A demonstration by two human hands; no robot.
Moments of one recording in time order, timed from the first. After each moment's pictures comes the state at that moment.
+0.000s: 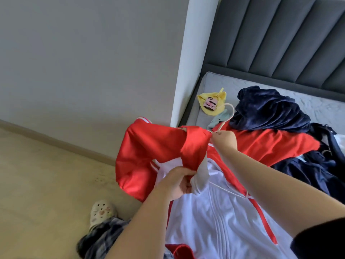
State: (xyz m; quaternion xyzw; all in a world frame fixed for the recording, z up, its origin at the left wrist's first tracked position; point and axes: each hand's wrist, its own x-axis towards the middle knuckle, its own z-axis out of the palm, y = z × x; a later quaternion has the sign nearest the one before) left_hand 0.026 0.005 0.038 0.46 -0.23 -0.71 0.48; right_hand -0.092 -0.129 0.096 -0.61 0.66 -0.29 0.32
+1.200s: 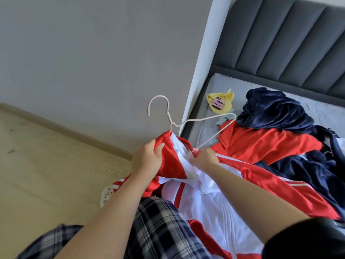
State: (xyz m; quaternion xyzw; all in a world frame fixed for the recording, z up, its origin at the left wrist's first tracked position) left_hand 0.117 0.083 0.070 0.76 -0.45 -0.09 0.46; right_hand -0.047 -0.051 0.036 -0.76 0.61 -0.09 0.20
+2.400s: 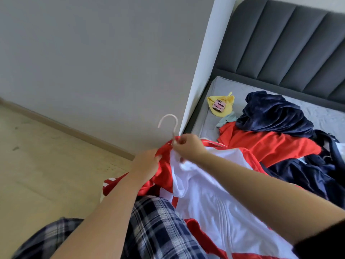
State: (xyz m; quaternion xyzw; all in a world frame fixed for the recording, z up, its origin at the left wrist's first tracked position) left_hand 0.129 0.082 0.050 0.77 -0.52 -0.17 0.32; right_hand -0.004 0.003 0.123 -0.78 0.49 -0.19 0.35
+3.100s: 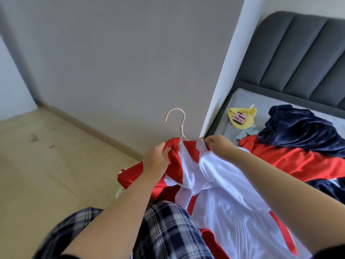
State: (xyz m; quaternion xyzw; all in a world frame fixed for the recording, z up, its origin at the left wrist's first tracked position) left_hand 0.143 0.089 0.066 0.76 -0.44 -0.05 0.47; right_hand -0.019 -0.042 0.144 -0.86 0.44 -0.07 0.23
